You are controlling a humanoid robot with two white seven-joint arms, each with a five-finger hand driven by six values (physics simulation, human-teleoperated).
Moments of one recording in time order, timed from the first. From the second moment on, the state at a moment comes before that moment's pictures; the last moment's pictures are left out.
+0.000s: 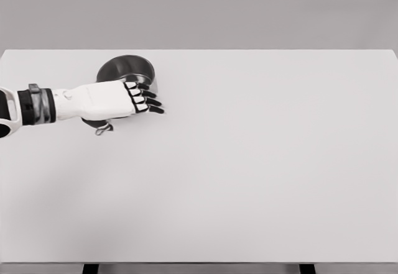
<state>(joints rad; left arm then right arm) -0.83 0.90 -0.96 -1.59 -0.48 -0.56 -0.30 0.03 0.00 0.61 -0.10 0.16 -0.05 0.36</state>
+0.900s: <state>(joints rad) -0.82 0.93 -0.96 -1.34 -0.49 -0.56 -0.12 0.03 0.00 0.61 -0.10 0.16 -0.05 0.36</state>
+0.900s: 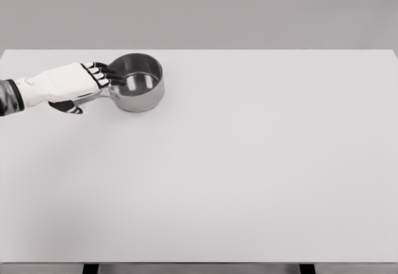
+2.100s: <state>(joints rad) -0.65 1.09 -0.92 -1.55 -0.40 -0.61 0.09 0.03 0.00 0.61 -0.10 0.16 -0.05 0.36</state>
